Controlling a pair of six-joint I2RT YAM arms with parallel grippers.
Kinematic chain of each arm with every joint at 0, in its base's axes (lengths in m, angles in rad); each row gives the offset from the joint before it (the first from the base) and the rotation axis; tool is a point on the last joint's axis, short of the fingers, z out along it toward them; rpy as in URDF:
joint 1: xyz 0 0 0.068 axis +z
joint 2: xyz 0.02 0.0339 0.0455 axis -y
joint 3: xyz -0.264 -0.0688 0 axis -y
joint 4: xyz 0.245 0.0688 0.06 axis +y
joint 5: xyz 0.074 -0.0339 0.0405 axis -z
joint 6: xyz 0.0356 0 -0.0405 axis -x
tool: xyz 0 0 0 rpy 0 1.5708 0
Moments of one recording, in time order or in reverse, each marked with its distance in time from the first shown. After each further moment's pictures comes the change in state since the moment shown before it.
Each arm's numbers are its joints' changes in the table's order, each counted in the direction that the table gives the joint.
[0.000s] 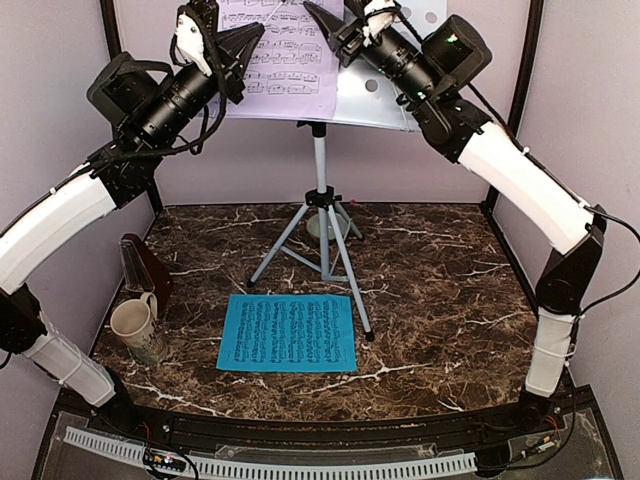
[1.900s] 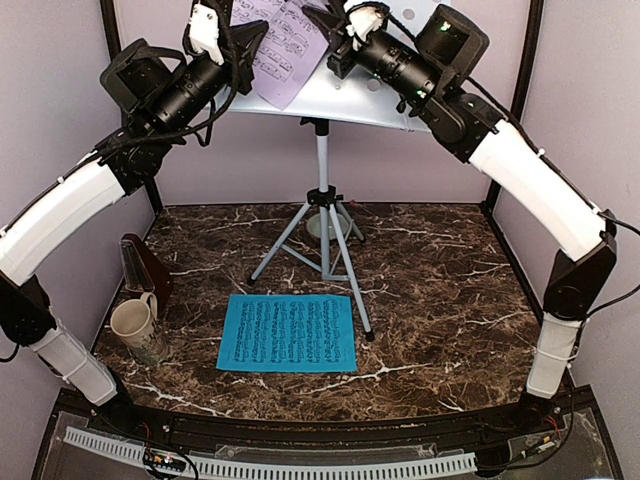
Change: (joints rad) left arm -0.004 -0.075 0.122 0.098 -0.116 0.024; right arm 0.069 0.043 0.021 0.250 0.136 0.034
